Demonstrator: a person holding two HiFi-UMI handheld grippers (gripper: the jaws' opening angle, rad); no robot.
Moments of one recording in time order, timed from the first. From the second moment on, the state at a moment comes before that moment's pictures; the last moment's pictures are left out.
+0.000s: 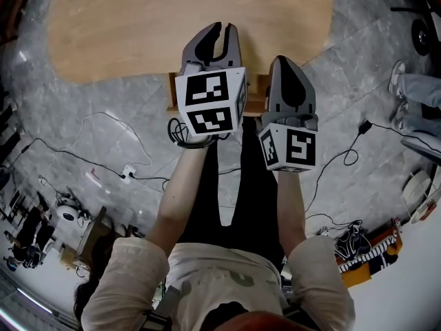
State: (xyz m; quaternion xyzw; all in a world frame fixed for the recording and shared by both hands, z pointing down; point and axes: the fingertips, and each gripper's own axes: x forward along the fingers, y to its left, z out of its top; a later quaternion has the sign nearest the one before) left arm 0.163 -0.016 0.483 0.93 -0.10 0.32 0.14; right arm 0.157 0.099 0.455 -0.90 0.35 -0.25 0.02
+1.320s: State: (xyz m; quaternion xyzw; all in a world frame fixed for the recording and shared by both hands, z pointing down) left arm 0.341 -0.070 0.639 0.86 -0.22 0.44 0.17; right arm 0.261 0.151 0.503 -0.90 0.32 -0.29 0.04
